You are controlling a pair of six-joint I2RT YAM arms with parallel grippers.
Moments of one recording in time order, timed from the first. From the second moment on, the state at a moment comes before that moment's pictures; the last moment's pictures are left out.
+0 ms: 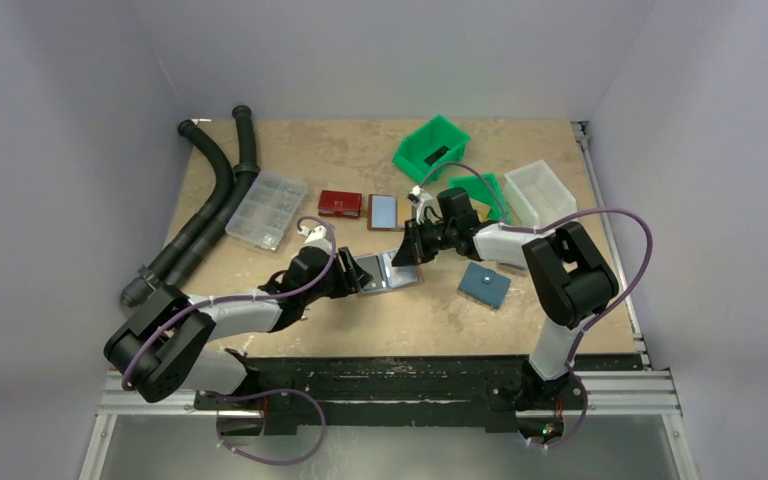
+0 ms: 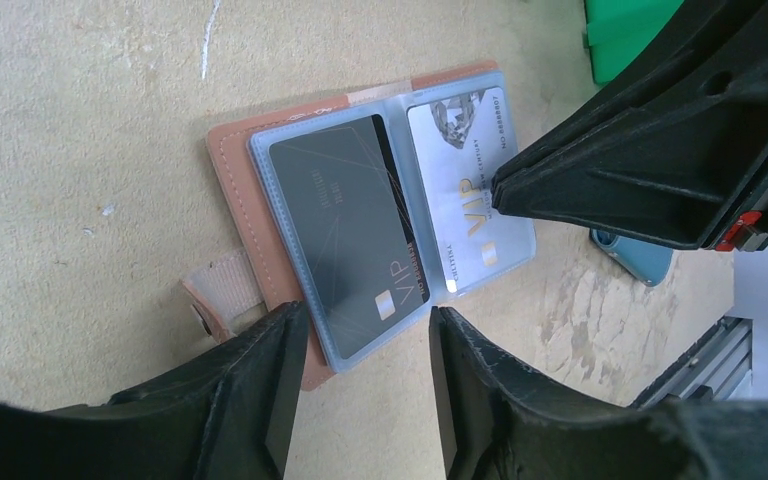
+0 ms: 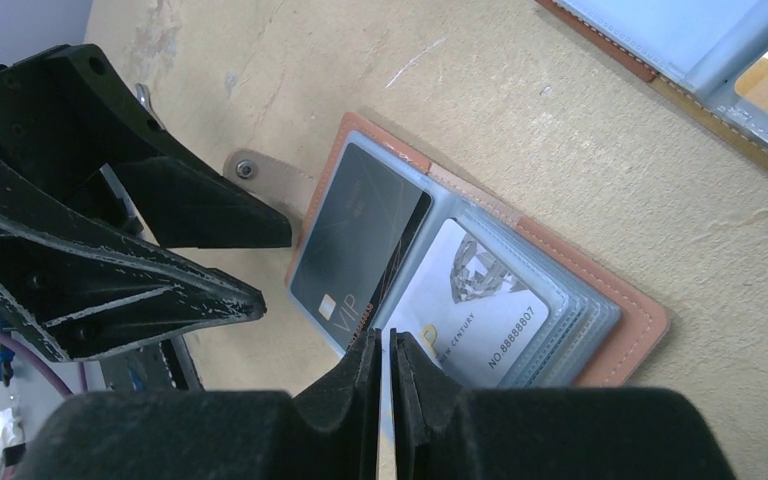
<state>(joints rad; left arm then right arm) -0.67 1.36 0.38 0.43 0.00 -0.83 0.48 1.79 0.92 0.11 -0.72 0.29</state>
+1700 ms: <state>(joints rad) -0.67 1.42 0.44 0.37 -0.01 -0.86 0.49 1.80 0.93 0.10 -0.72 0.29</state>
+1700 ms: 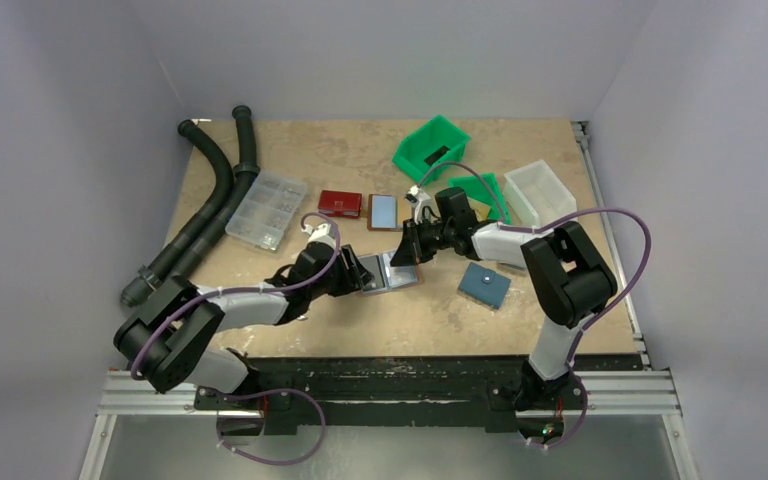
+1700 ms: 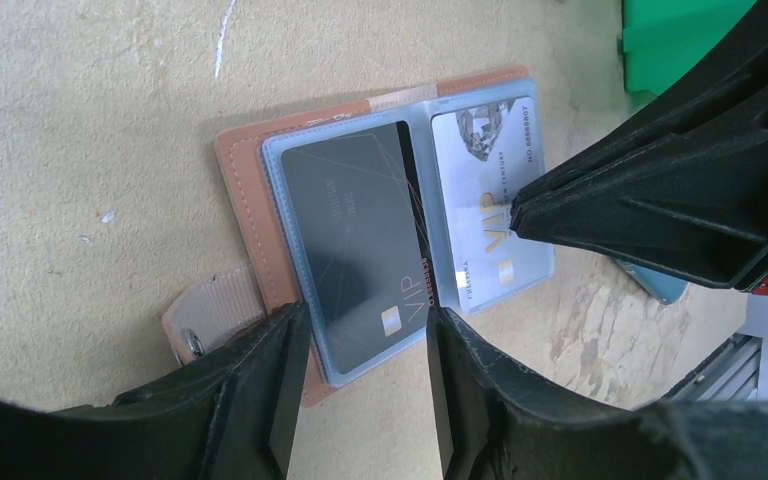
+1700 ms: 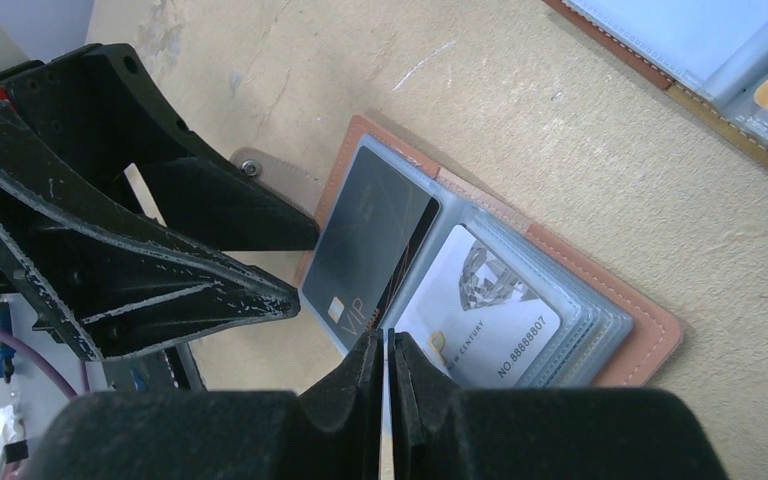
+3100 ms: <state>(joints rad) -0.63 1.50 0.48 0.40 0.04 -0.91 0.49 1.83 0.94 0.09 -0.72 0.32</state>
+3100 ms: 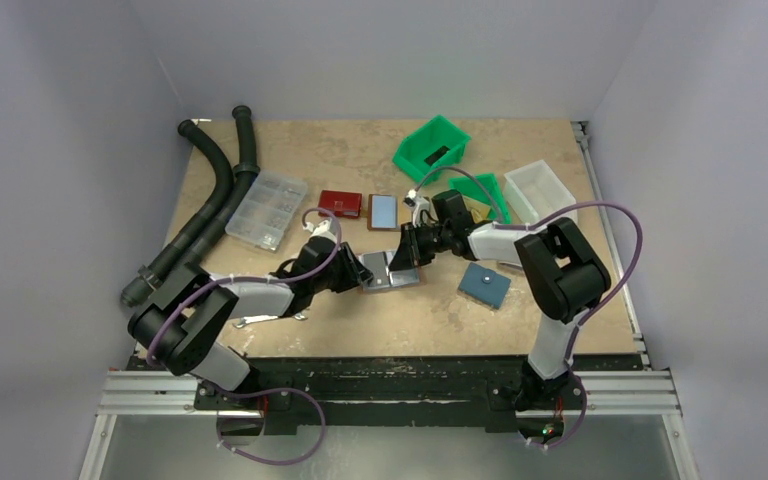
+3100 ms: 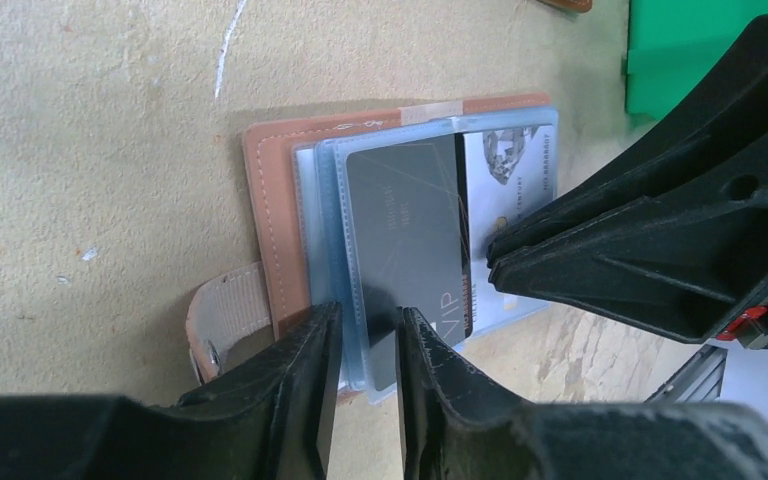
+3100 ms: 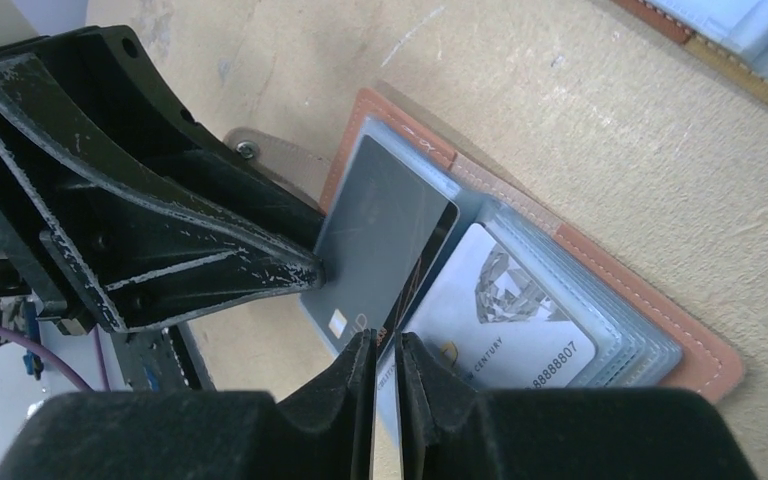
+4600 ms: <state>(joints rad) -0.62 1.60 0.50 0.49 0.09 -0.90 0.50 1.82 1.01 0.01 -0.53 0.41</state>
